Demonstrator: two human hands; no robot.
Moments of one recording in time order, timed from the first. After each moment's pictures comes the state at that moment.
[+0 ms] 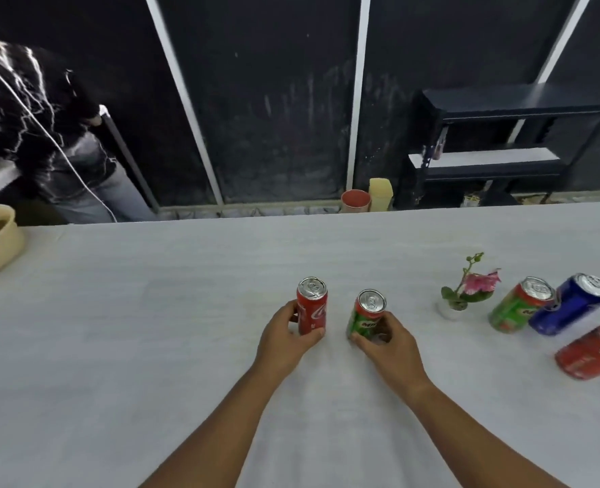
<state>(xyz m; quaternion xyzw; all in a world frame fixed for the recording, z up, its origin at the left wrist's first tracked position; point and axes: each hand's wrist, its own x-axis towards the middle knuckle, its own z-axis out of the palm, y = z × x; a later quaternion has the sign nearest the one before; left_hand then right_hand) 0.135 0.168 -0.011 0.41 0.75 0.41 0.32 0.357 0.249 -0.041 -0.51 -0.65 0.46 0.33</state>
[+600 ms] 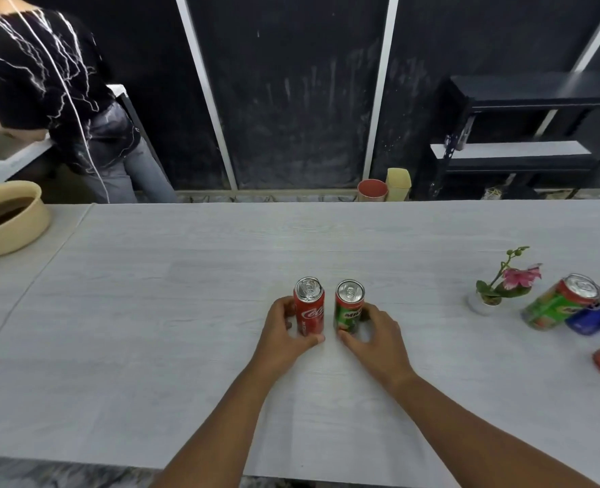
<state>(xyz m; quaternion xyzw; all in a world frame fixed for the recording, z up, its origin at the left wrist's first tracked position) 0.078 0.129 -0.052 0.39 0.74 0.42 0.36 0.291 0.226 -0.062 -0.47 -0.76 0.34 0.30</state>
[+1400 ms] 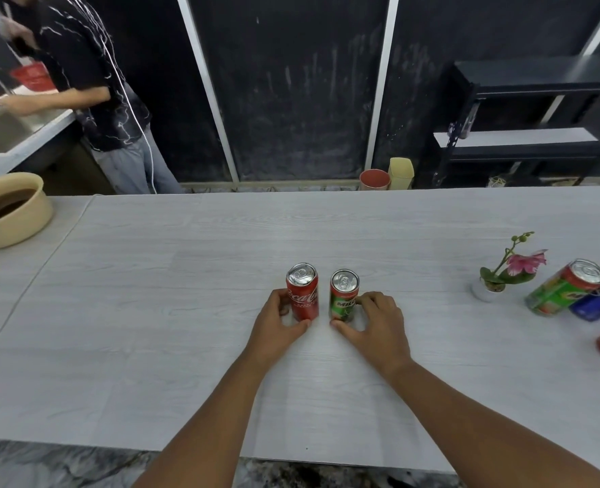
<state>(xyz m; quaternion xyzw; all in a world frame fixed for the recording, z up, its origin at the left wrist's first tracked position) 0.062 0.120 -0.055 0.39 0.74 0.43 0.33 0.280 0.228 -0.077 -0.47 -0.82 0.17 0.29</state>
